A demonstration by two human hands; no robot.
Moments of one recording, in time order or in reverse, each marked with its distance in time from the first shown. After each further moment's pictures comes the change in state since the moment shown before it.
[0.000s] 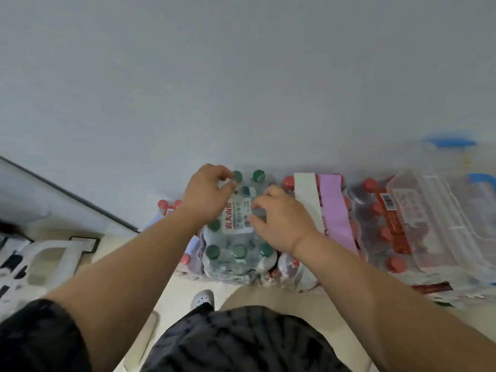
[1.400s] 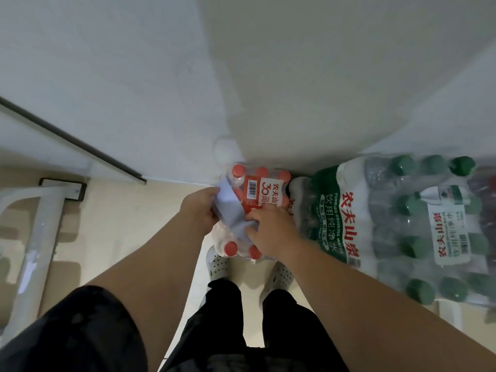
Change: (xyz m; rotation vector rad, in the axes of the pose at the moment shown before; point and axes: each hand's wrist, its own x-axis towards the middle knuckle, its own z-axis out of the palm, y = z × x) left_hand 0.057 -0.392 0.002 -1.293 -0.155 -1.245; right_hand 0.175 -0.139 0.320 -0.097 -0.441 0.372
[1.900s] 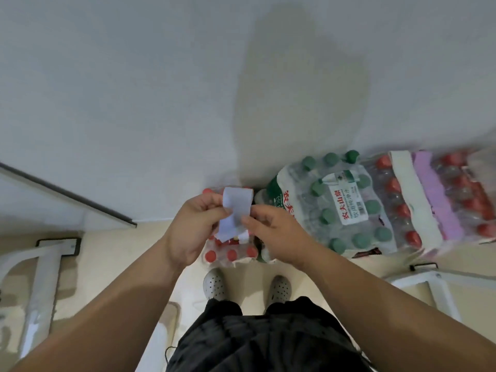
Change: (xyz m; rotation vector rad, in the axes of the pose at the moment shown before) left_hand -0.192 0.000 0.041 0.545 -0.544 0.469; right_hand -0.146 0.006 -0.098 0.831 0.215 -0.158
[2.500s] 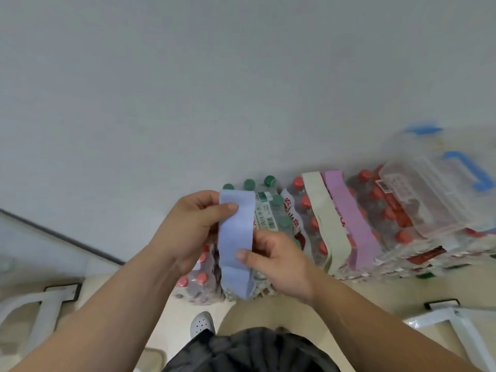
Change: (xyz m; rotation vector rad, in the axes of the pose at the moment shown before) left_hand -0.066 0.052 0.230 0.158 0.060 0.179; right_hand -0.141 0.034 -0.161 0.301 -0.101 -0.193
